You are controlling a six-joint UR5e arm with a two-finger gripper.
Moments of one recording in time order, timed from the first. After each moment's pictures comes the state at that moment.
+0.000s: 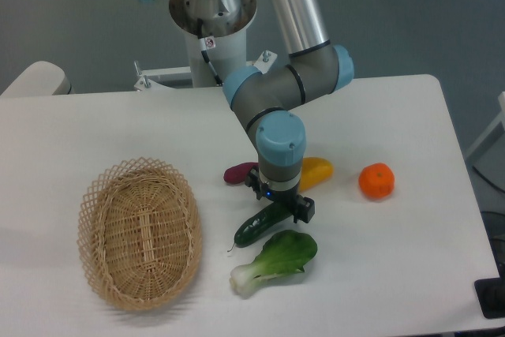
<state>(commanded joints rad) 2.44 -2.07 -1.77 -0.84 1.61 1.10</state>
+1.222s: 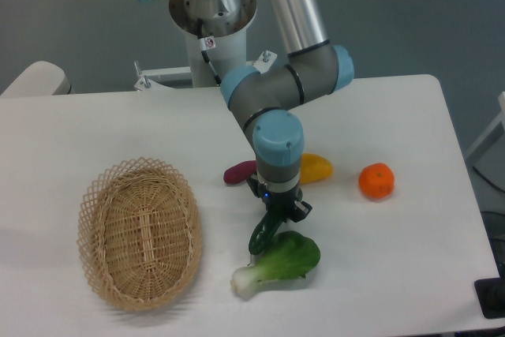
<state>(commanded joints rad) 2.44 -1.95 -1.73 -0.95 1.60 1.12</state>
